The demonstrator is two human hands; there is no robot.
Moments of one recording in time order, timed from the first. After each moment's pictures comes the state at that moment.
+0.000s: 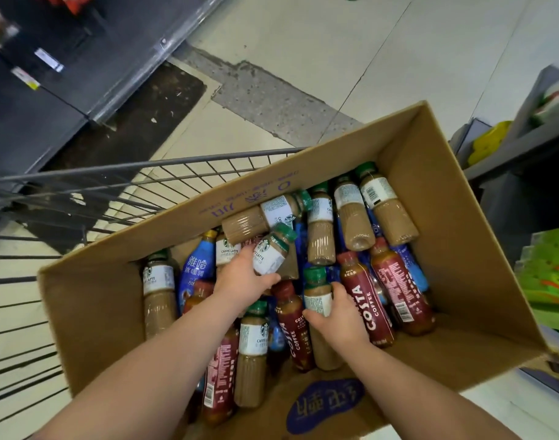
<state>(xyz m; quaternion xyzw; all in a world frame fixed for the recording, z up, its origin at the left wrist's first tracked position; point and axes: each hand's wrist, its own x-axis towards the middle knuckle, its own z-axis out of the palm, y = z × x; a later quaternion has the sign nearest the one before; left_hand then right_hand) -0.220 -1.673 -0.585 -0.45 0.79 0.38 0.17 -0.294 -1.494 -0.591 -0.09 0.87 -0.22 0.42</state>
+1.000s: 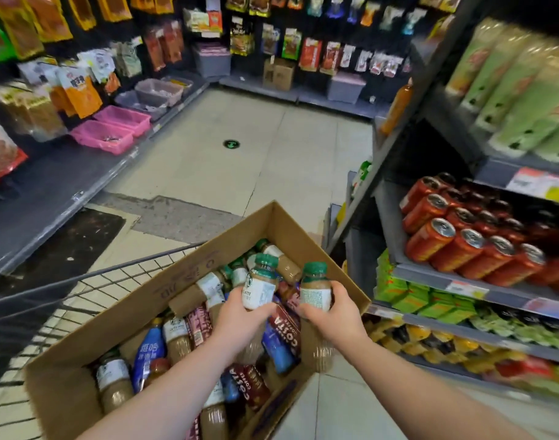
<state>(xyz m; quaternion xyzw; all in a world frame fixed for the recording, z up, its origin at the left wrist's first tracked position) -0.222 -1.583 -0.420 -0.32 0.75 0.58 0.02 -0.289 -1.415 -0.400 0.00 0.89 -0.42 0.17</state>
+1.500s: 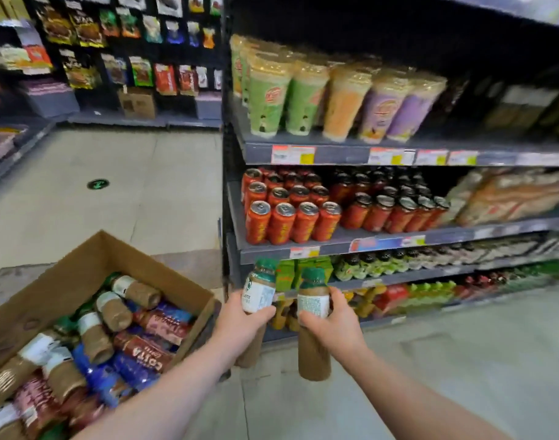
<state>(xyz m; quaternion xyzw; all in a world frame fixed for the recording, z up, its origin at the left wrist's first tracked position) -0.266 -1.317 -0.376 -0.13 0.81 0.57 0.08 -0.244 -1.144 -0.349 0.15 0.87 -0.47 0.02</state>
